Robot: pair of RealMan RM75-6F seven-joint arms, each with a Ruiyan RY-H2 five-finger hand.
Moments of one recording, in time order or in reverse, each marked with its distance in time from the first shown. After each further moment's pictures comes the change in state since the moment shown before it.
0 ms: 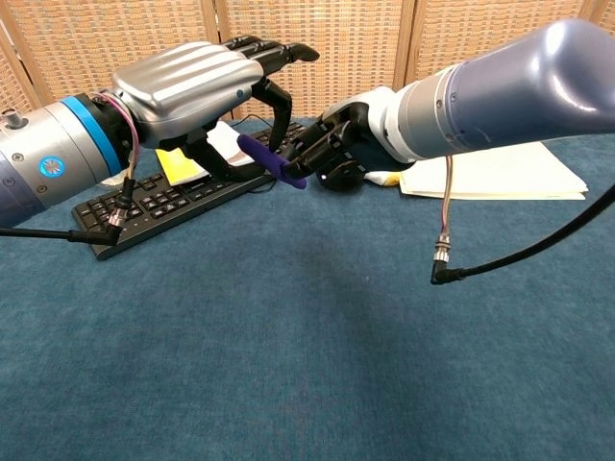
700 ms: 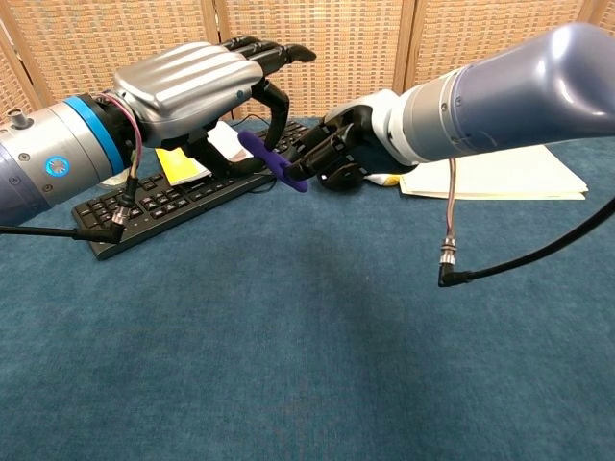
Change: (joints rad) left arm -0.010 -0.006 0.002 0.011 -0.025 0.003 0.020; right arm -0.006 0.007 -0.011 0.004 -0.017 -0.017 0.020
